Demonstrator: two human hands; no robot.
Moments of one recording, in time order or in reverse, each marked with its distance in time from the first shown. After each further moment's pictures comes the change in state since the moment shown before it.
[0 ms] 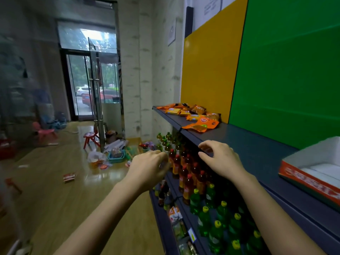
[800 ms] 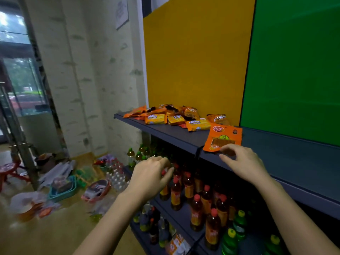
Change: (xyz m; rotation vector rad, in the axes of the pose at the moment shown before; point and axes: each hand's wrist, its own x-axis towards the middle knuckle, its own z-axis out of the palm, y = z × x) left_hand 0.255 -0.273 0.192 -0.238 -0.022 0.328; right_hand 0.281 -0.010 0.160 -0.095 0.166 0.522
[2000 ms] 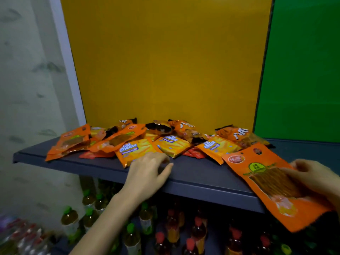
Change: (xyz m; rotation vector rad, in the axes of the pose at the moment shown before) left_hand 0.292 -0.268 0.189 -0.428 0.072 0.407; right_hand 0.183 -0.024 0.100 -0.030 0.279 0.833
